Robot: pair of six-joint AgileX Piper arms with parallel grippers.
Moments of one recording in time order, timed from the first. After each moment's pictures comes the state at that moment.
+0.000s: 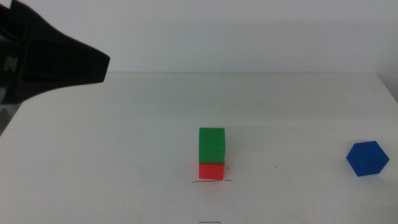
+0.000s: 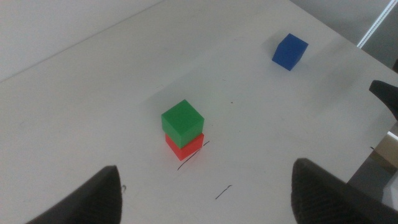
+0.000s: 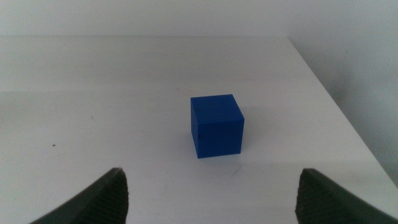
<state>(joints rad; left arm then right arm) -0.35 0.95 -1.40 -0.41 1.17 0.32 -0.05 -0.01 0.03 0.02 0.30 -0.02</state>
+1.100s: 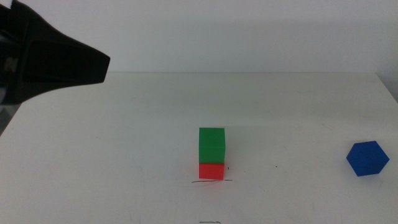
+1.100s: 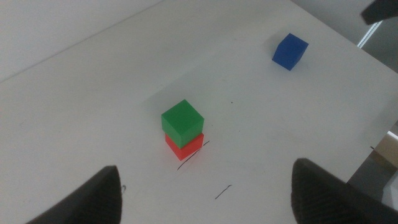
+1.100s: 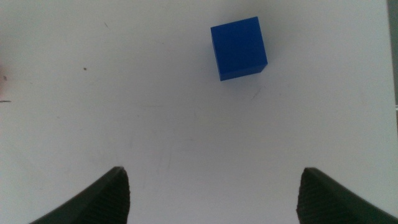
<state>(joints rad) -0.35 0.95 -1.40 -0.41 1.17 0.32 -0.05 1.15 -1.18 0.07 1.24 0.02</state>
